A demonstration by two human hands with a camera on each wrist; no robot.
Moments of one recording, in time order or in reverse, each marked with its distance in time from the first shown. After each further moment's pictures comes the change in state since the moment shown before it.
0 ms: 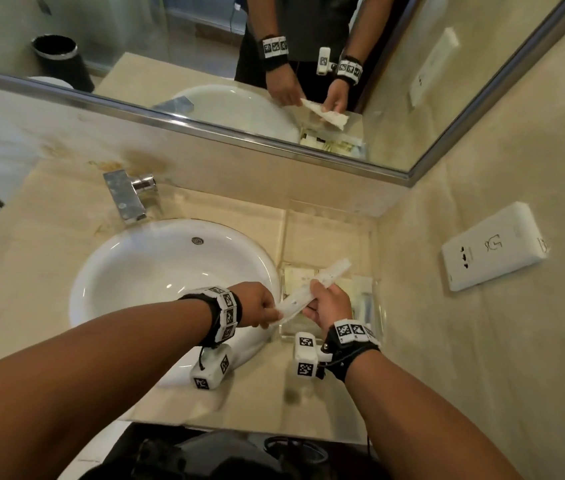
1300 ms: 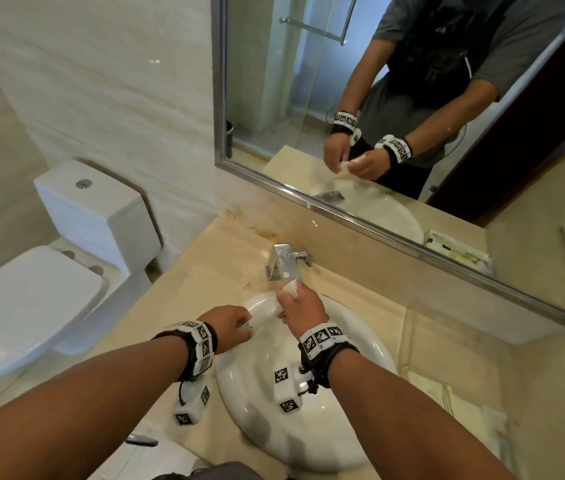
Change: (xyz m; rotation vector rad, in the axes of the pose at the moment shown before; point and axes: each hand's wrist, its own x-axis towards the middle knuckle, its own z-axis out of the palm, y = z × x) left_hand -0.162 -0.254 -0.122 -0.048 0.506 -0.254; right_hand -0.080 -0.041 0.339 -0.676 -0.460 -0.539
